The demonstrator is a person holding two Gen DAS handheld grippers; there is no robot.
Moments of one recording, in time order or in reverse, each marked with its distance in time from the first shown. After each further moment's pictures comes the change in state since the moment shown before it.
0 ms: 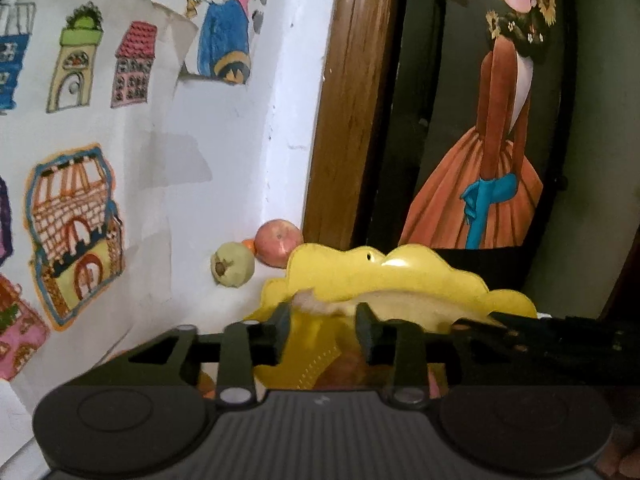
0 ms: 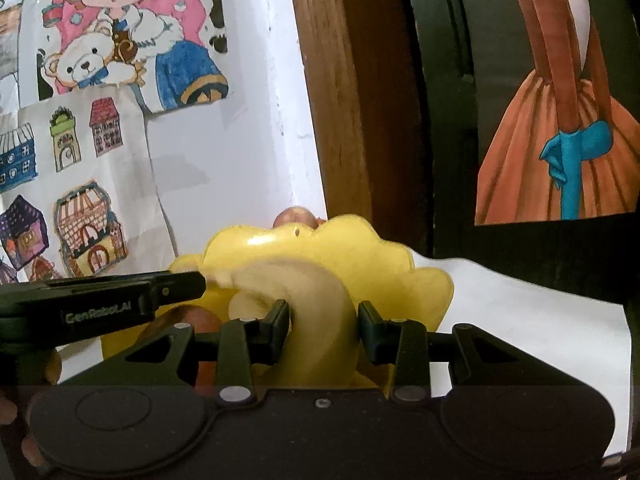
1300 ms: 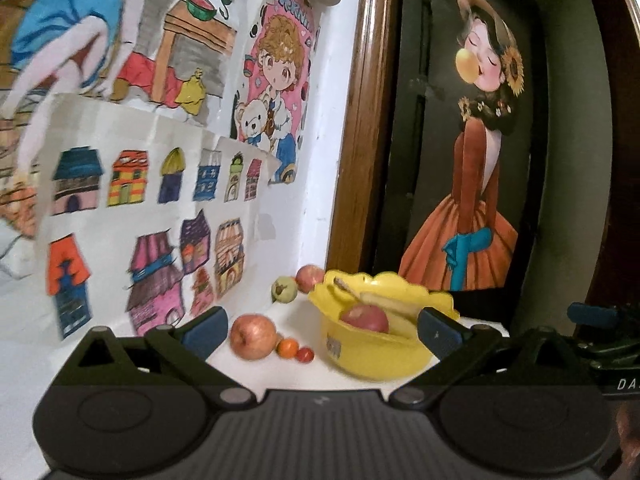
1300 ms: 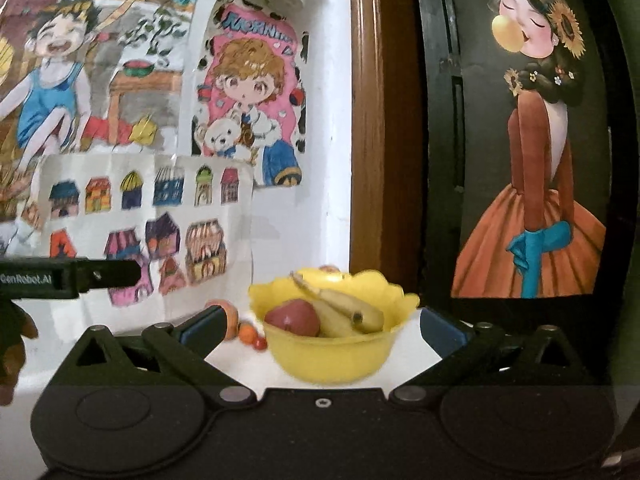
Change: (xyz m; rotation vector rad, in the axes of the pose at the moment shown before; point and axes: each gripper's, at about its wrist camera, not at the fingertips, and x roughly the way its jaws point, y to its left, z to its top) left arm -0.250 0.007 -0.053 0.008 -0.191 0.043; right arm -0.234 0.068 -0.058 -0.160 -0.194 -0.013
